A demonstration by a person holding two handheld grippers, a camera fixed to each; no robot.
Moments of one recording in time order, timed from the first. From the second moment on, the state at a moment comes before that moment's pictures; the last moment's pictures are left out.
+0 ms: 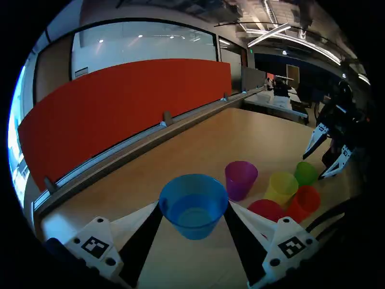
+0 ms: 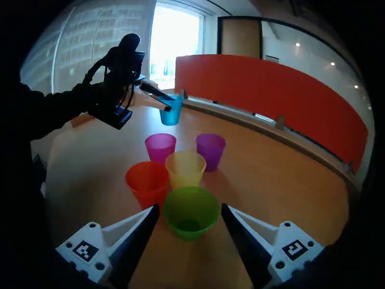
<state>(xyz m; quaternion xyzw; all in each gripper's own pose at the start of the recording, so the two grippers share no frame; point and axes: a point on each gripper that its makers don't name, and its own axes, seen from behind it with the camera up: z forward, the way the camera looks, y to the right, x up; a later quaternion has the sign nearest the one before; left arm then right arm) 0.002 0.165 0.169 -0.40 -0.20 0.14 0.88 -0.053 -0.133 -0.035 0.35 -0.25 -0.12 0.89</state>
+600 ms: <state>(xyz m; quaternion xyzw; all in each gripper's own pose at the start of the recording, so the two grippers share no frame) 0.021 0.151 0.125 -0.38 -0.18 0.13 0.89 -0.076 -0.131 -0.032 0.35 -0.26 -0.12 0.89</state>
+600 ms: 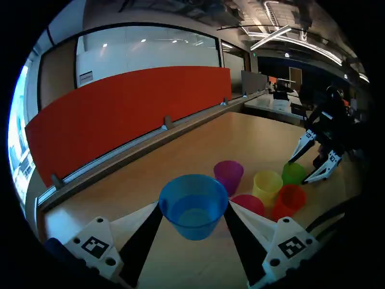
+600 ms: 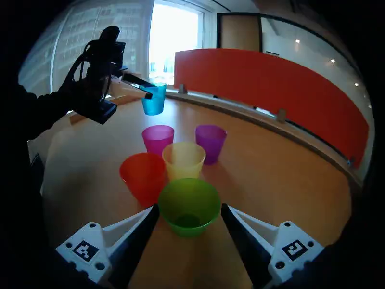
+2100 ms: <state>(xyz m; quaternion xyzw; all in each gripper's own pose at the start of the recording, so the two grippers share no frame) 0.014 0.087 0.053 -0.30 -0.19 0.08 0.93 -0.076 -0.140 -0.018 0.34 -0.24 -0.10 0.90</state>
